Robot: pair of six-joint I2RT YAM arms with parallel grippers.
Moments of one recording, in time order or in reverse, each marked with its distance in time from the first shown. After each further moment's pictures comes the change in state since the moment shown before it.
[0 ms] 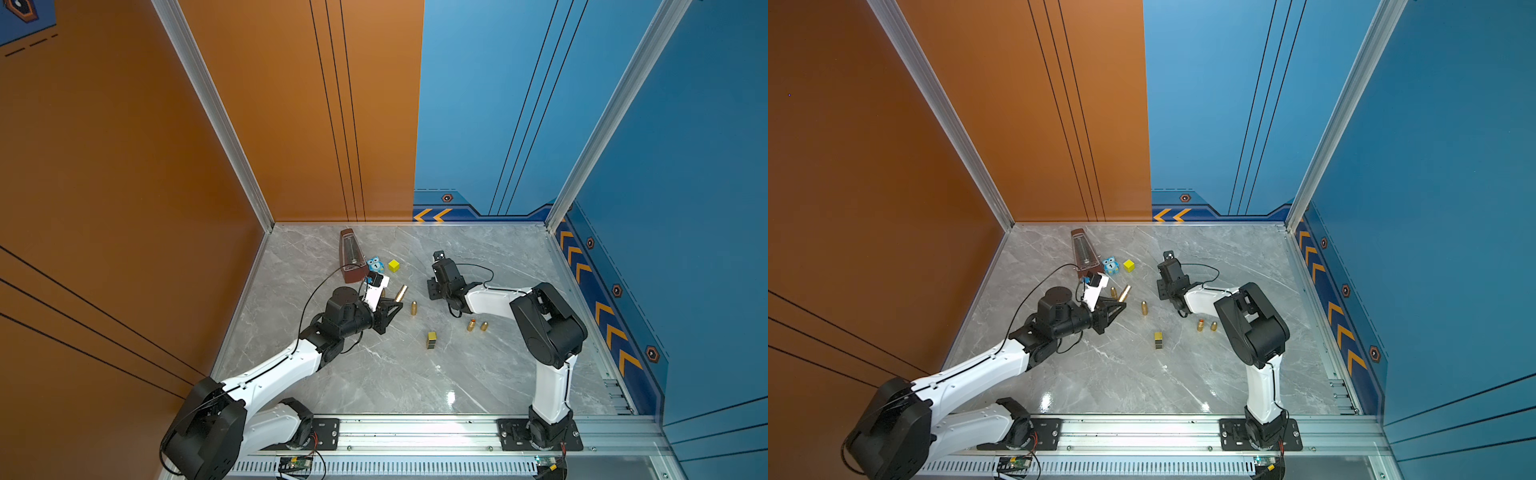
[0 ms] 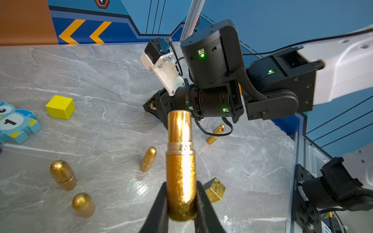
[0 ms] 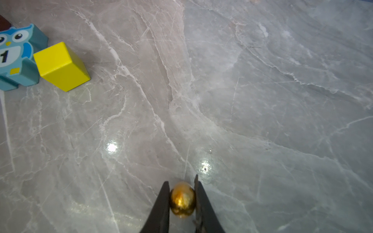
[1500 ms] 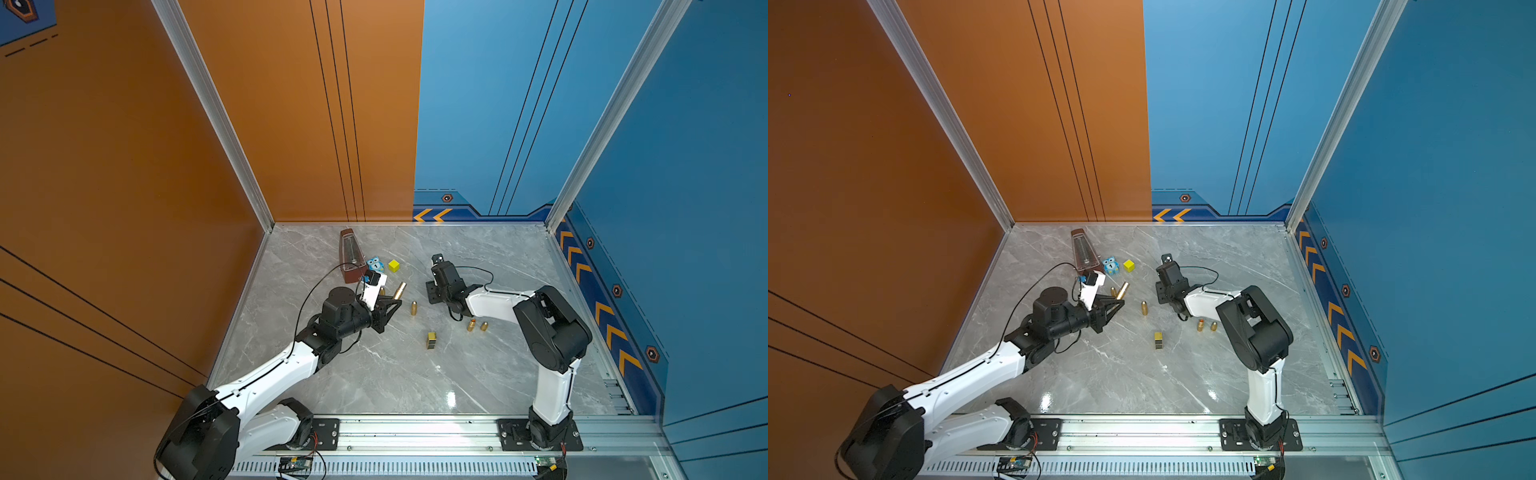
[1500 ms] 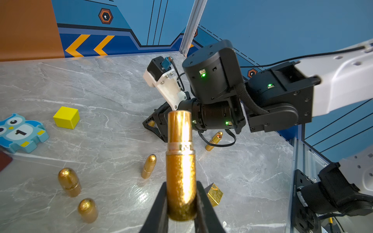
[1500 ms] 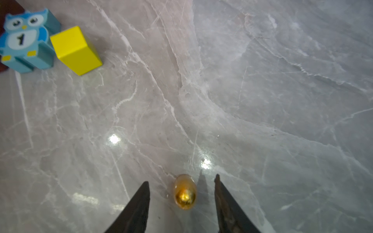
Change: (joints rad) left arm 0.004 -0.046 0.001 0.000 -0.011 0.000; right arm 0.023 -0.076 -0.031 -0.047 -0.014 0.010
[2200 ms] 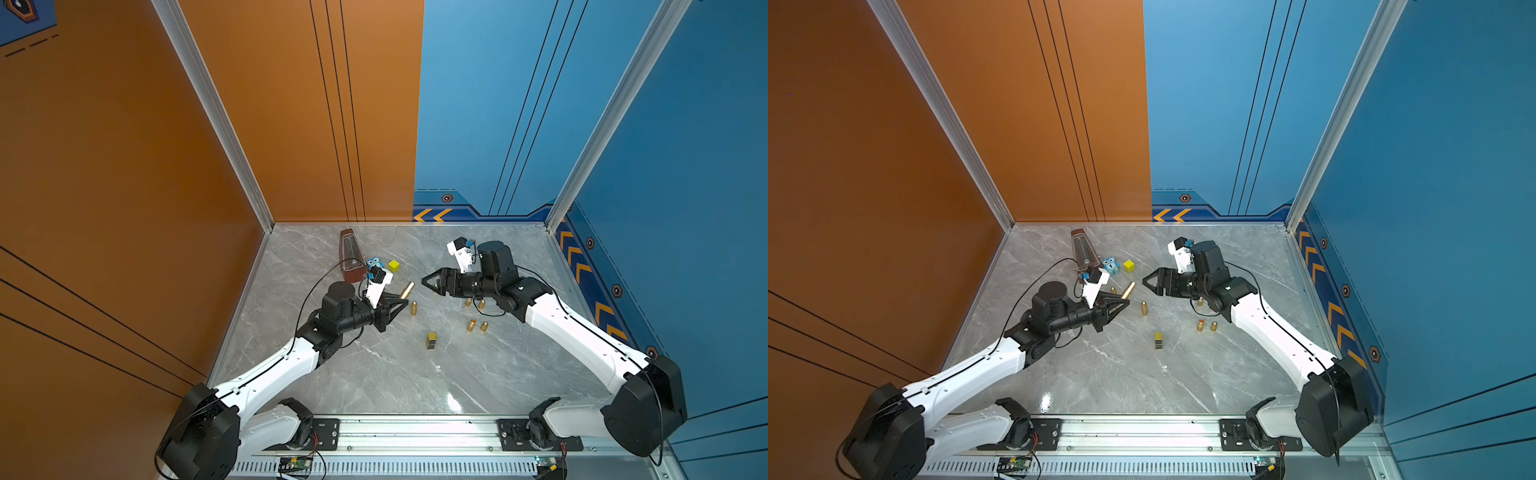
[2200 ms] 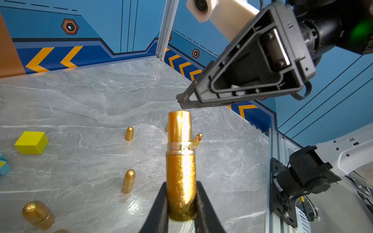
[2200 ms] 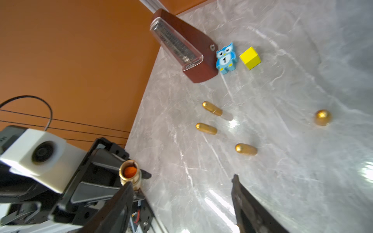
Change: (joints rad) left arm -0.006 0.026 0.060 0.002 0.159 0.045; right arm -0.069 -0.536 0.004 -0.349 -0.812 0.379
